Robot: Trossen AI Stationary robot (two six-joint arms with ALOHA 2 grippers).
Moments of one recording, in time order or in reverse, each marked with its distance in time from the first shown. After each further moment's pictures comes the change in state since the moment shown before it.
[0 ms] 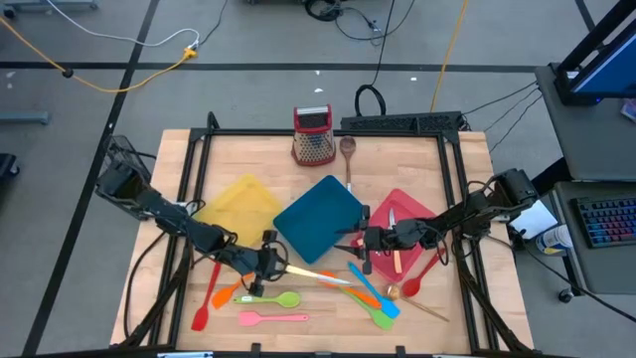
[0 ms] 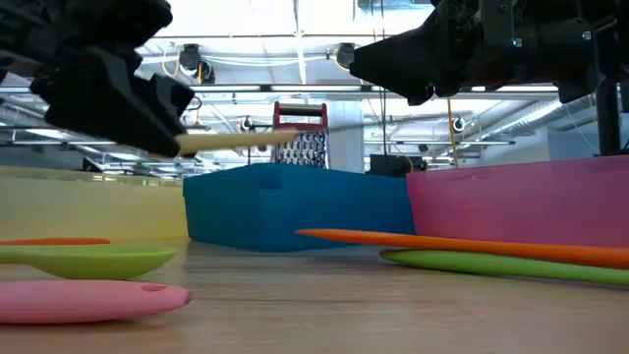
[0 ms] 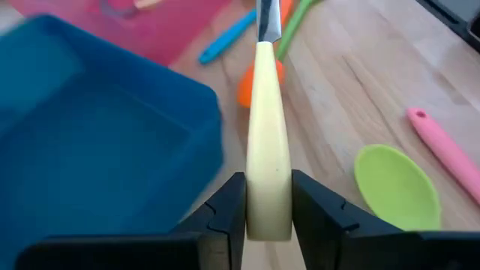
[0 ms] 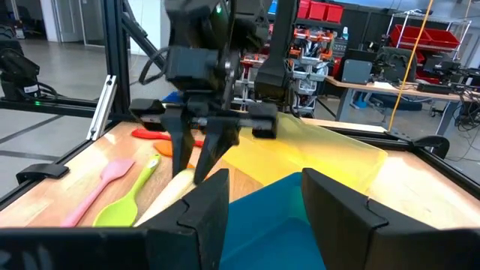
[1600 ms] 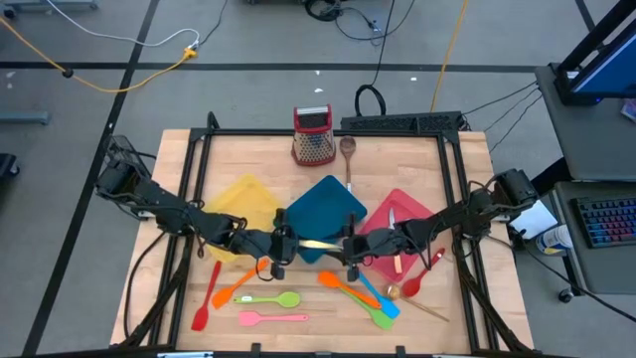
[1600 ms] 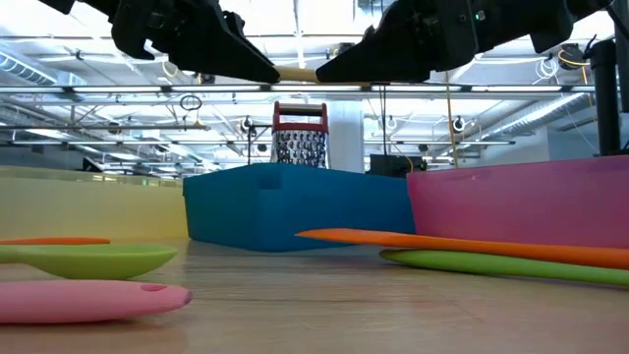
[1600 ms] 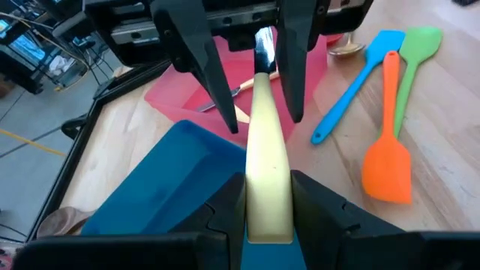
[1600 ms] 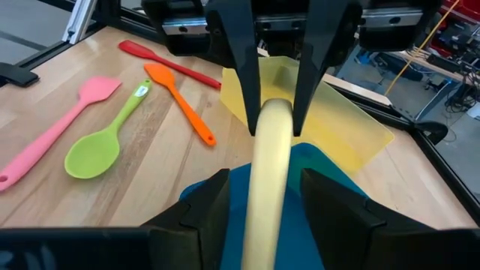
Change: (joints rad) left arm 0.134 -0.008 0.214 -0.077 -0.132 0.306; right arm 0.023 0.001 0.297 -0.599 0.056 -0.130
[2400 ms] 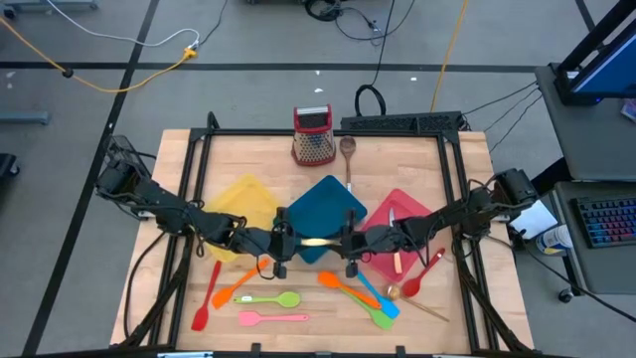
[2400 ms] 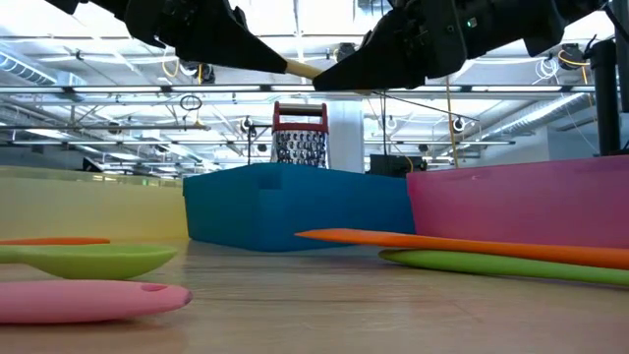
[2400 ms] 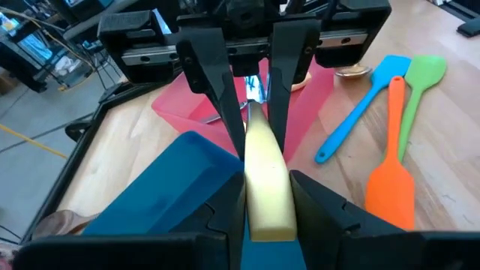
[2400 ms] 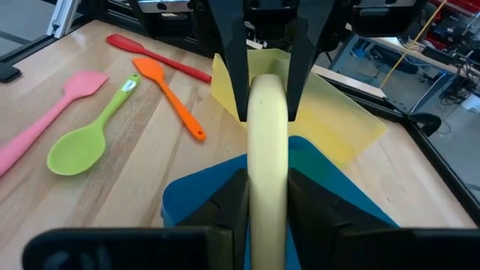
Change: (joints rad) left arm 0.000 0.000 0.000 0.045 0.004 -0.035; right arm -0.025 0.000 0.002 -0.024 -0.001 0.011
